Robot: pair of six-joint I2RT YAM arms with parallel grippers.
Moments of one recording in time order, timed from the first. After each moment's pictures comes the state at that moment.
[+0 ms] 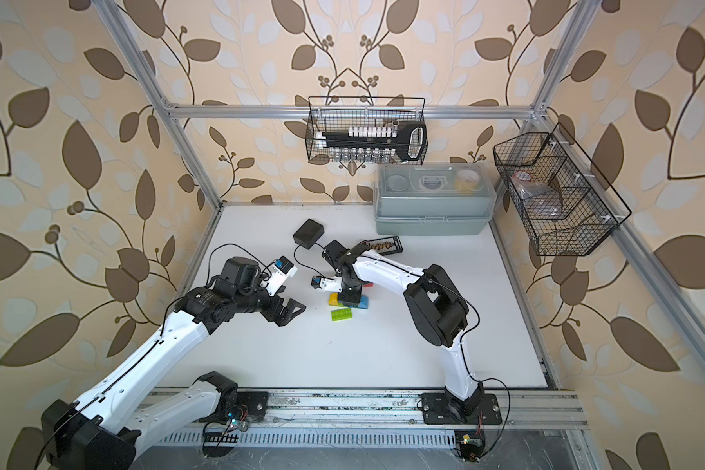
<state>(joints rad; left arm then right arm) -0.44 0.99 0.84 -0.72 0.34 0.16 0.75 2.06 1.59 -0.93 0.01 -0.66</state>
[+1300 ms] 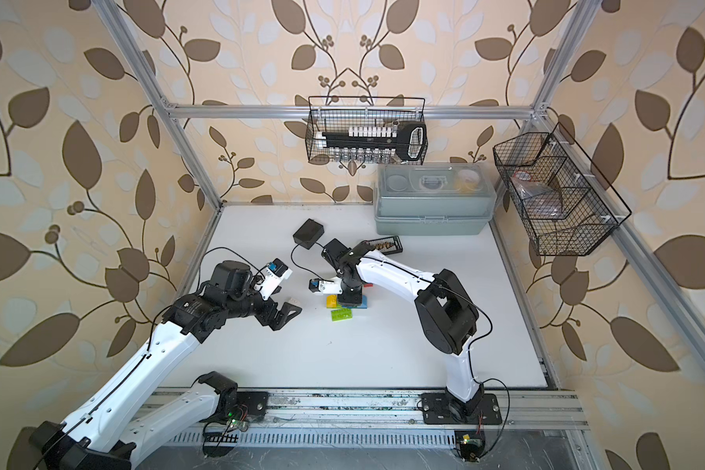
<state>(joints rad) -0.44 0.90 0.83 -0.76 0.35 0.19 0.78 1.97 1.57 -0.98 -0.03 -0.74</state>
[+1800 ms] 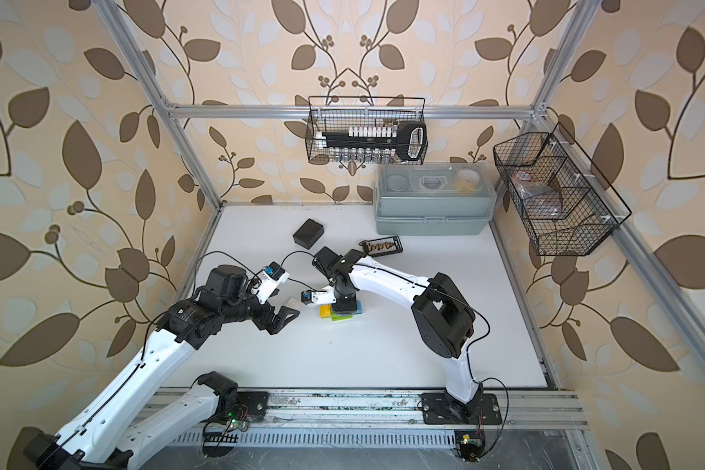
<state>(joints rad) -0.44 0.85 0.81 -0.78 0.35 0.19 0.84 1.97 1.57 -0.99 -0.03 -0.80</state>
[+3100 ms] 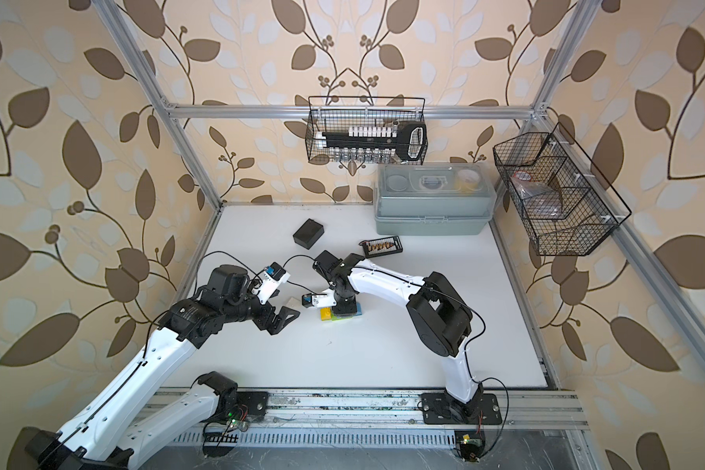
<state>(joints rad) -0.44 0.86 0.81 -0.78 0.35 0.19 0.84 1.99 1.52 -0.91 -0.03 -0.81</state>
